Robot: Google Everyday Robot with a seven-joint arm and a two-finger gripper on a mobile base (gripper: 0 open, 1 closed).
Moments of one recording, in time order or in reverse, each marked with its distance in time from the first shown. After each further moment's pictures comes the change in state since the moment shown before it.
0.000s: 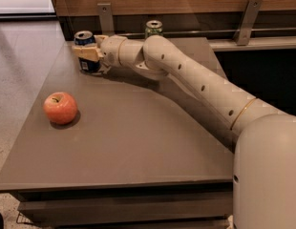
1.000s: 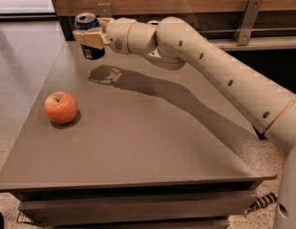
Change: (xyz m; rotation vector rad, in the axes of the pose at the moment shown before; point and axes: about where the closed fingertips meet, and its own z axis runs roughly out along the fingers) arm -0.073 0.033 -0.048 -0.003 -0.017 -0.079
